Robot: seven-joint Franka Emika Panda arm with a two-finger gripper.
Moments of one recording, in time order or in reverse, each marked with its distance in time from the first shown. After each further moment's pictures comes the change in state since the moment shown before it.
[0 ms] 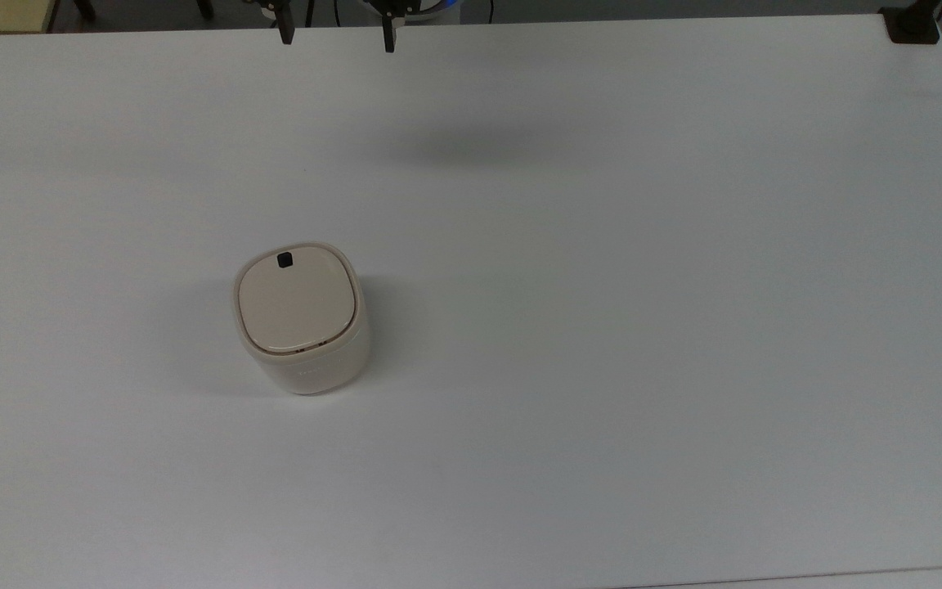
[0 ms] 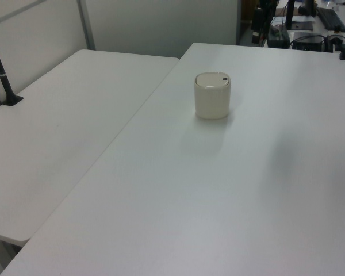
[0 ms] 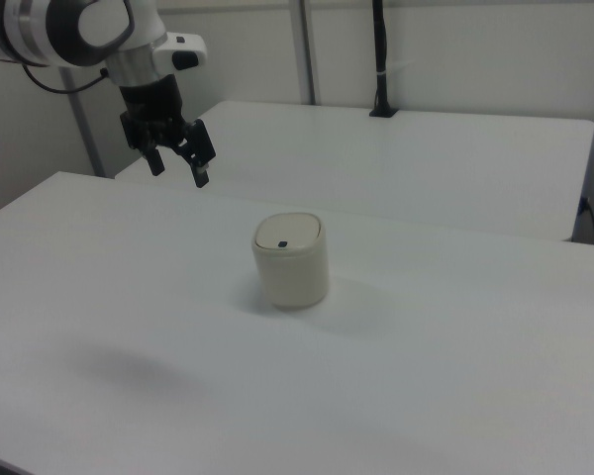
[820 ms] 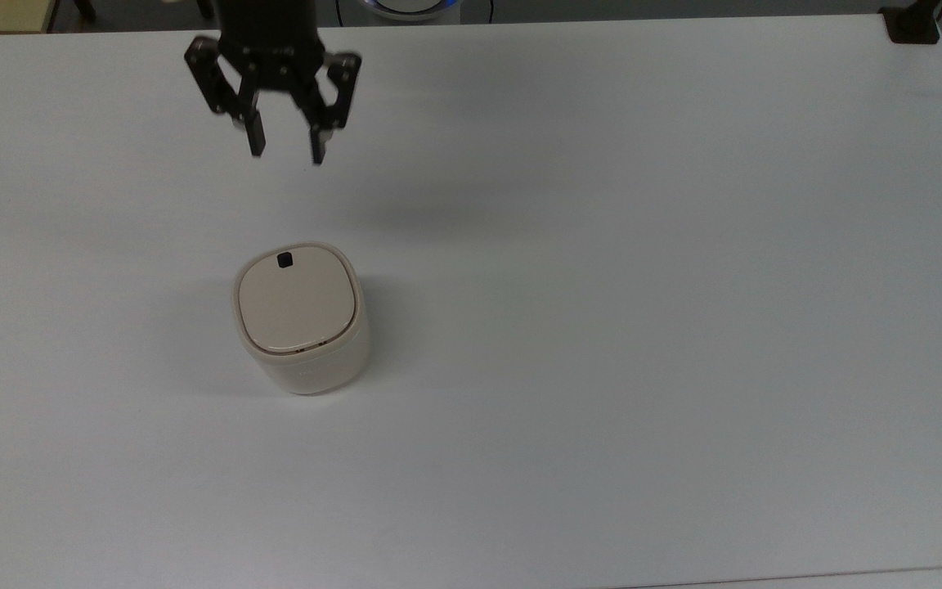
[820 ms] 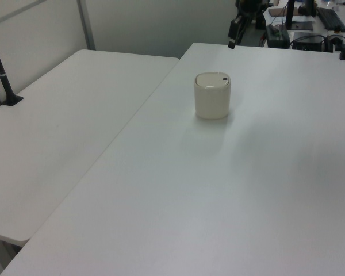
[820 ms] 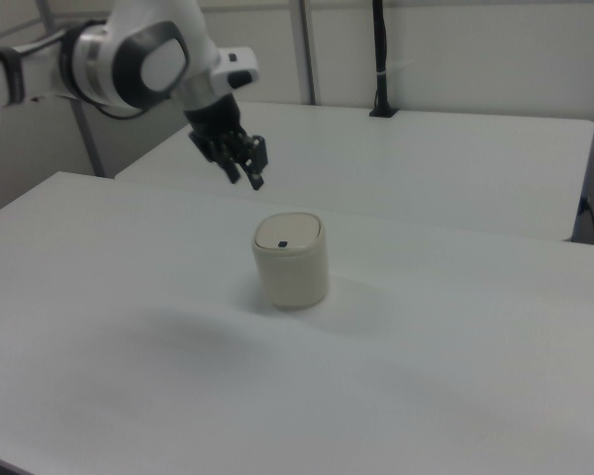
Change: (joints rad) arm -0.058 0.141 -0.010 -0.001 -0.013 0.339 -0.012
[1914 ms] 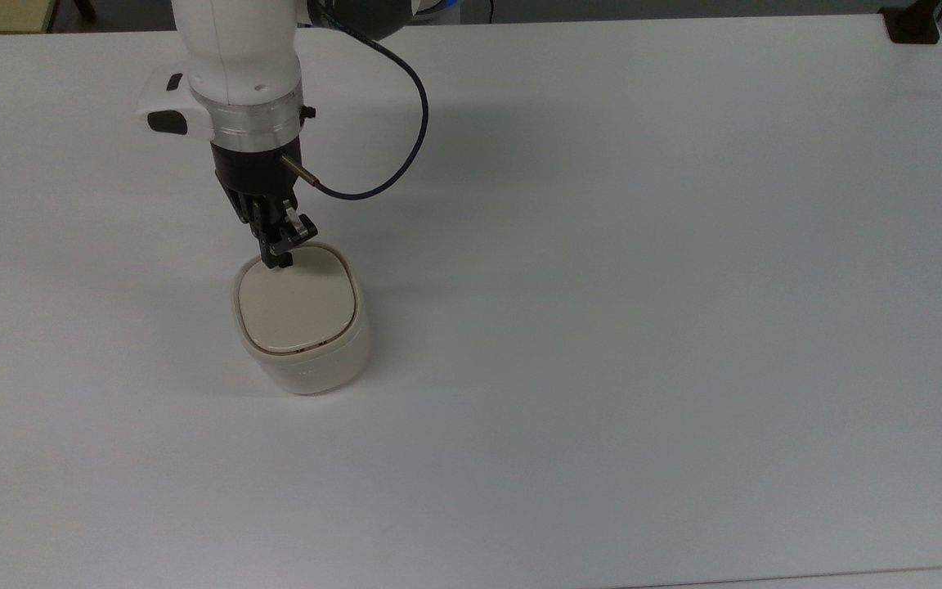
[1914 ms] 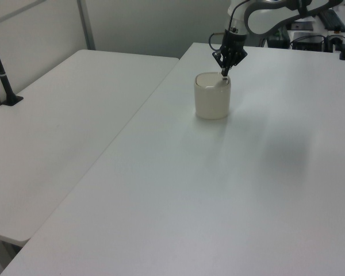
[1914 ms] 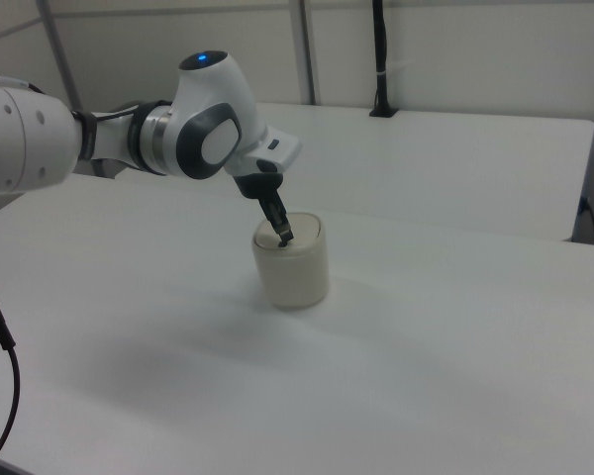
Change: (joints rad) arm -0.008 0.192 -0.029 -0.039 -0.029 0.194 0.649
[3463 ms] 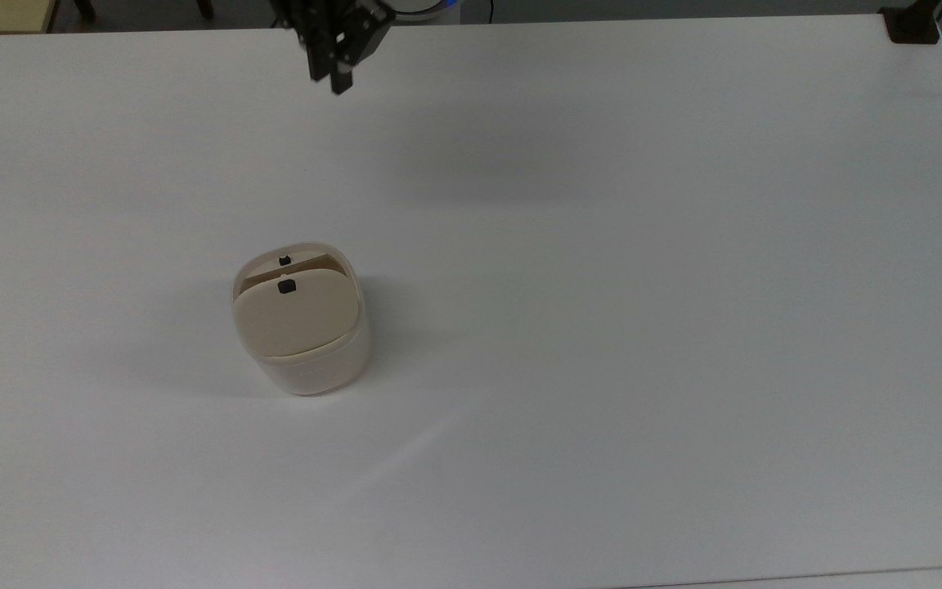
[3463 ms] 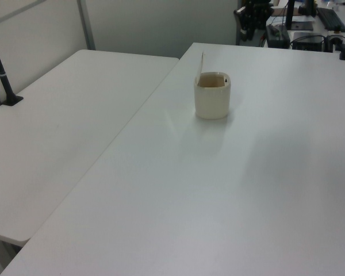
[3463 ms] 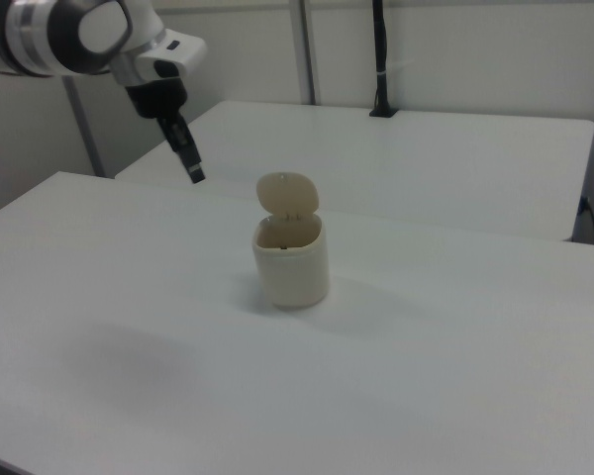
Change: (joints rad) arm 0.075 -0.333 0.048 0.014 -0.012 -0.406 -0.042
